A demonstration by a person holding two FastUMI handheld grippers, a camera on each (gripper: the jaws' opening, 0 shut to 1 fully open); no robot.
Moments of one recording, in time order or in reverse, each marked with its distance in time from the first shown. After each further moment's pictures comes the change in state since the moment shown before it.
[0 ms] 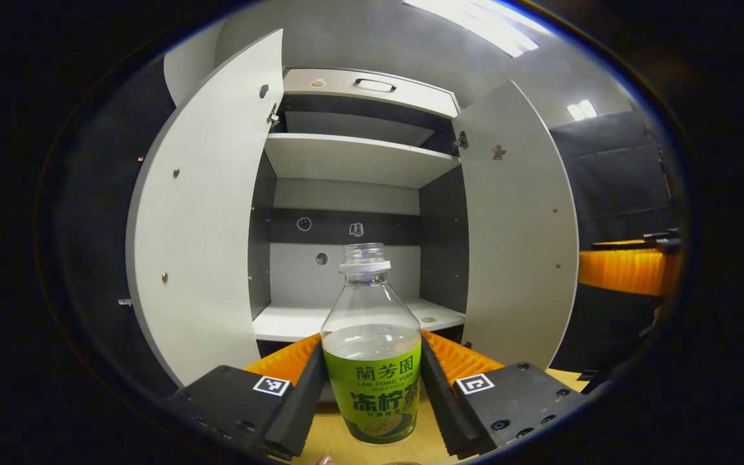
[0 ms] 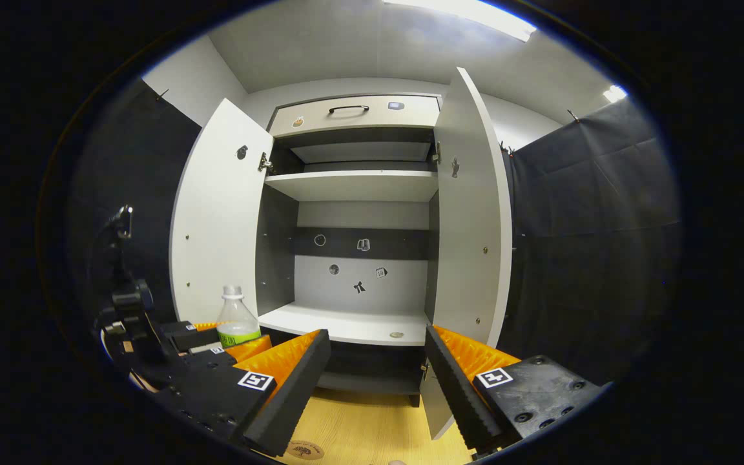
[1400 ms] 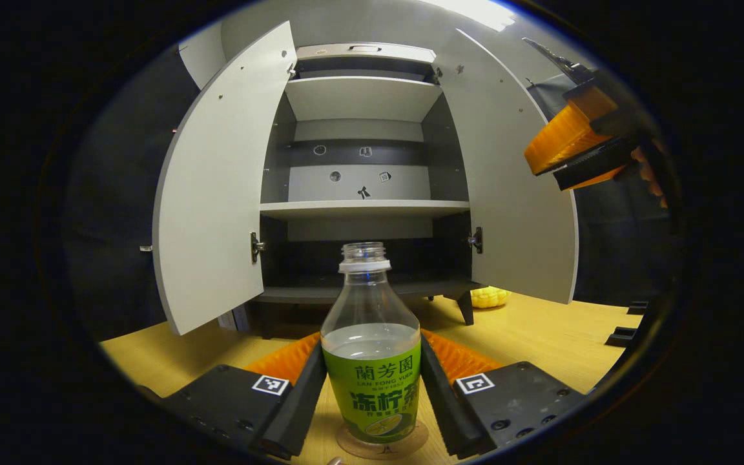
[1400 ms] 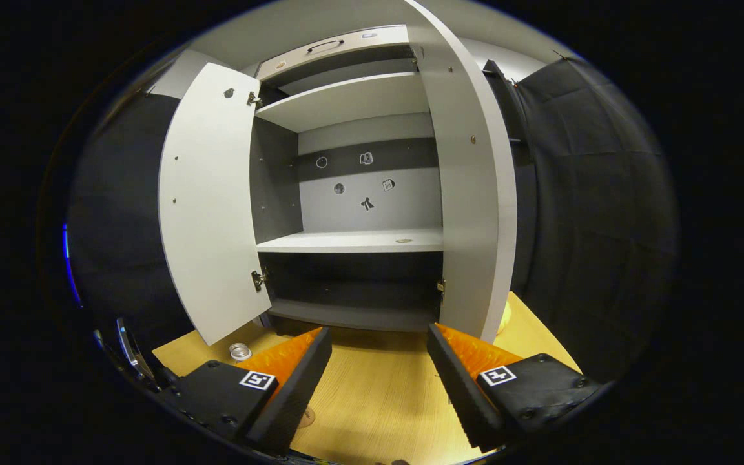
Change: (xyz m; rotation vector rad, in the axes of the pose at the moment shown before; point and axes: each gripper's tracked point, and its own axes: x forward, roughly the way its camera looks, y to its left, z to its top) left arm -0.037 -0.044 -0.245 0.035 0.085 0.128; right arm 0.016 -0.042 -0.183 0.099 0.257 0.100
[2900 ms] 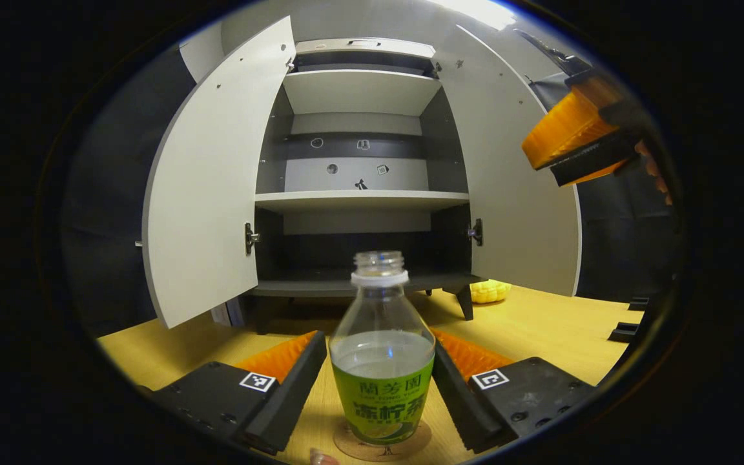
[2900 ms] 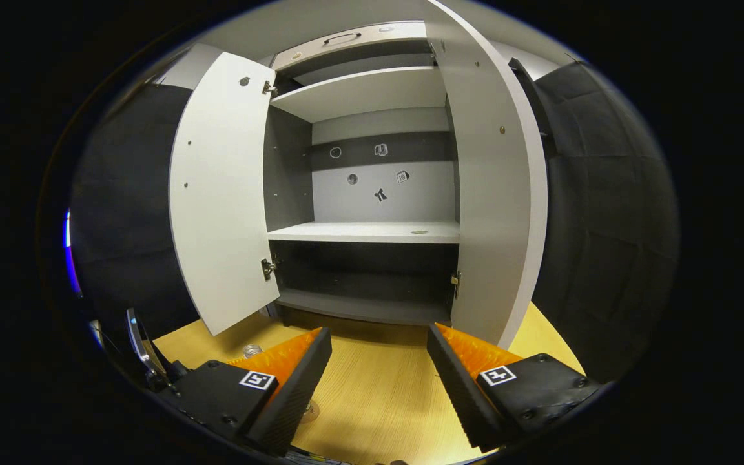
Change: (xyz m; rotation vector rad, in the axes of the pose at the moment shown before) left arm 0.011 0.001 0.001 -0.004 -0.003 -0.027; right arm 0.001 0.018 -0.011 -0.037 0.034 0.031
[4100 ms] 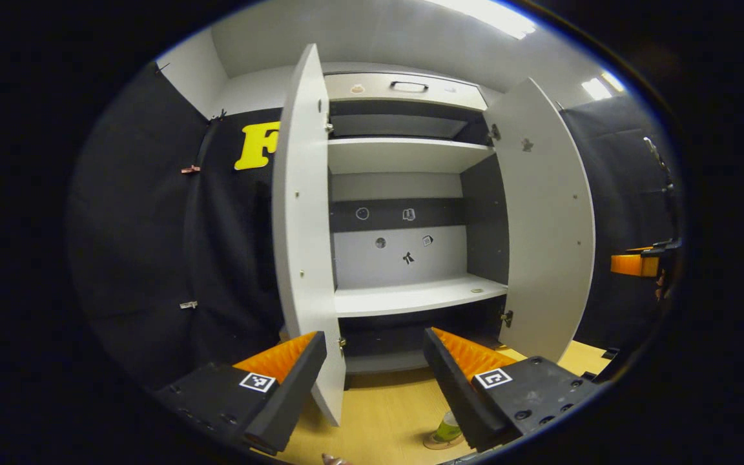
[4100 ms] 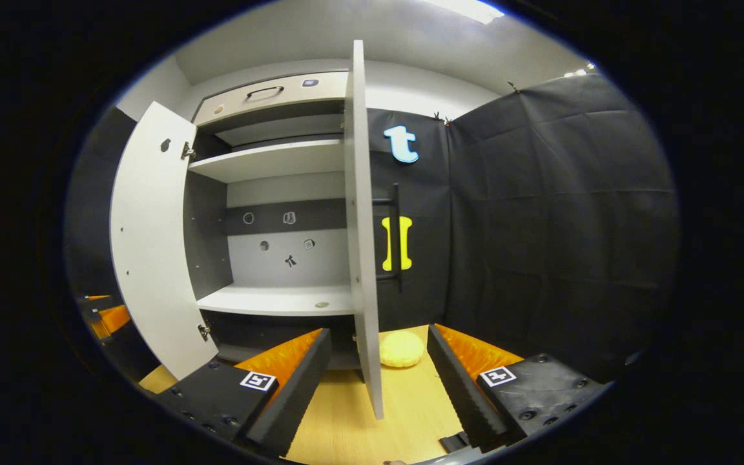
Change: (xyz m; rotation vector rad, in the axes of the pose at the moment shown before) left arm -0.090 0.165 0.287 0.019 0.023 0.120; right arm -0.094 -0.098 0.152 0.042 -0.186 -0.420
